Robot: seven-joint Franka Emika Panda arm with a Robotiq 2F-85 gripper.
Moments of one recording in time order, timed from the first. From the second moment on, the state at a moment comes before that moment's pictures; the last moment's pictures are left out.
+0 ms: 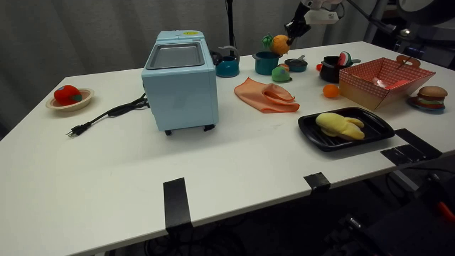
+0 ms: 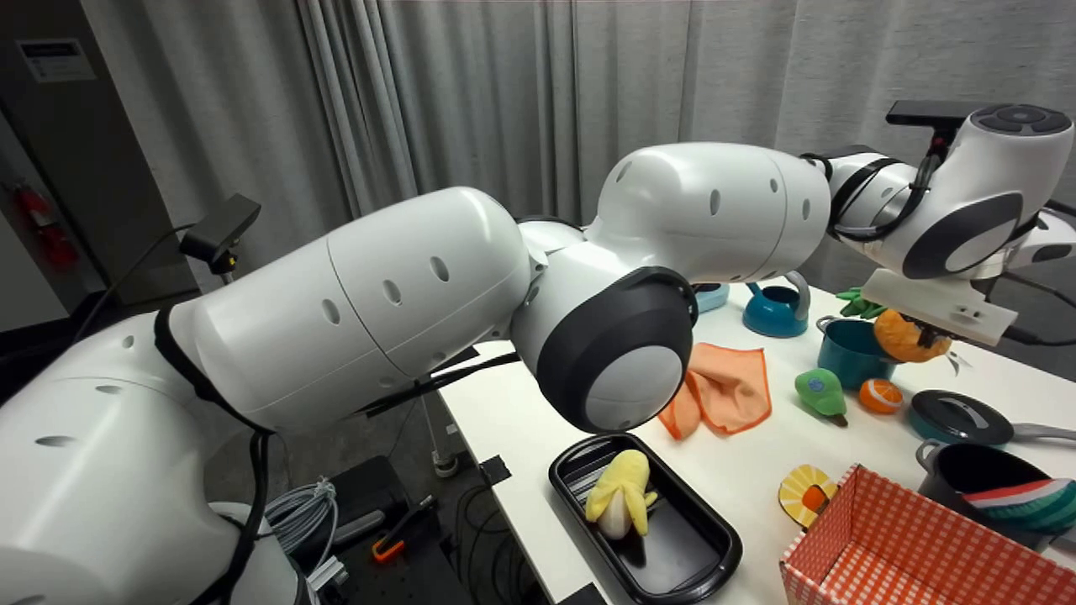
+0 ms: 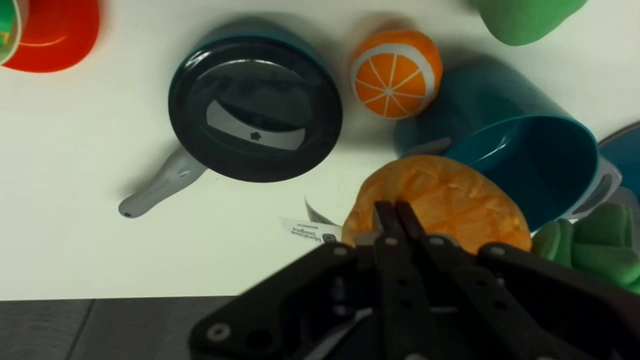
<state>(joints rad) -0.32 1.24 0.10 -0.53 0.09 2.18 -0.29</state>
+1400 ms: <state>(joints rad) -0.34 1.09 0.15 -0.51 0.10 1.91 -0.27</state>
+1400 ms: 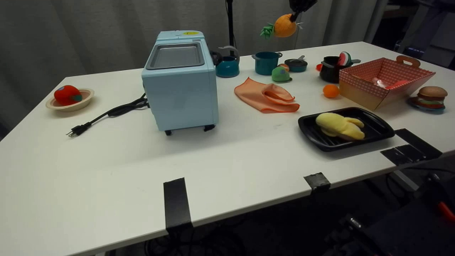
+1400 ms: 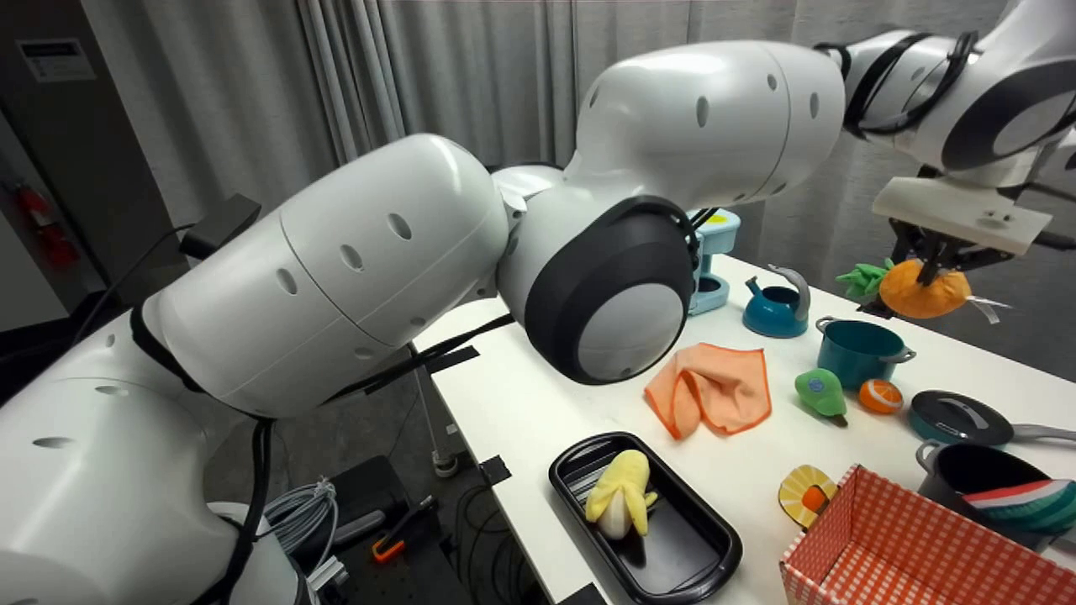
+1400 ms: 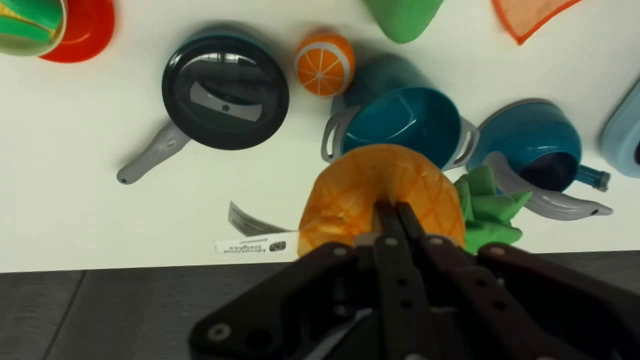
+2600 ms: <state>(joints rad) -0.38 0.95 0.00 -0.46 0.10 1.40 -0.27</state>
